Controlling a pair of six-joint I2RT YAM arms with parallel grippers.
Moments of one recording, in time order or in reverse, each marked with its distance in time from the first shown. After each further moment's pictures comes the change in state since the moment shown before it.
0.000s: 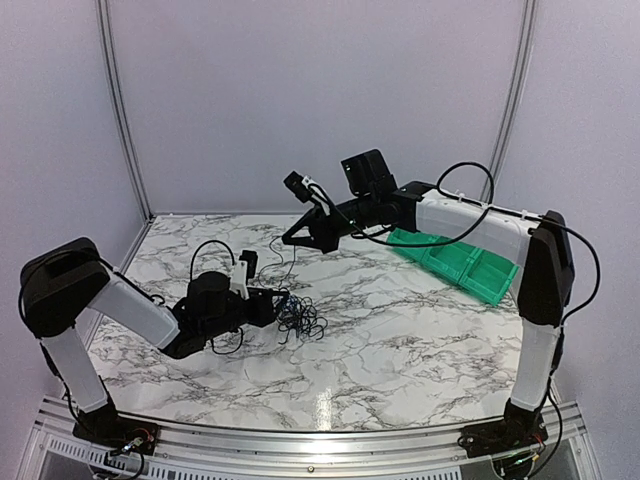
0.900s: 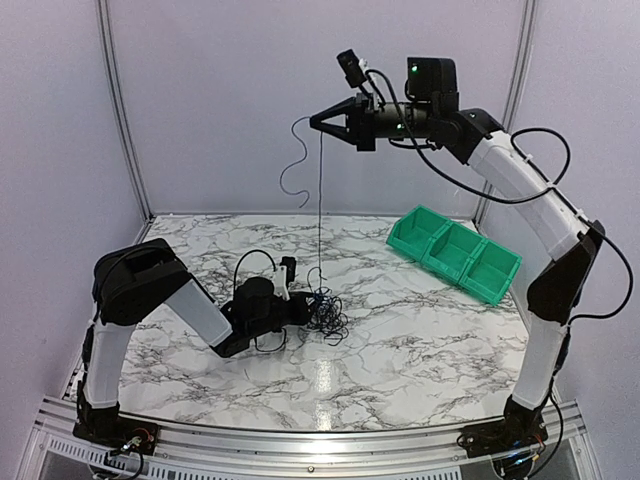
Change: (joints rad) left arm -0.044 0.457 0.361 0.159 0.084 -0.187; right arm -0.113 -0.048 0.485 -0.137 -0.069 -0.004
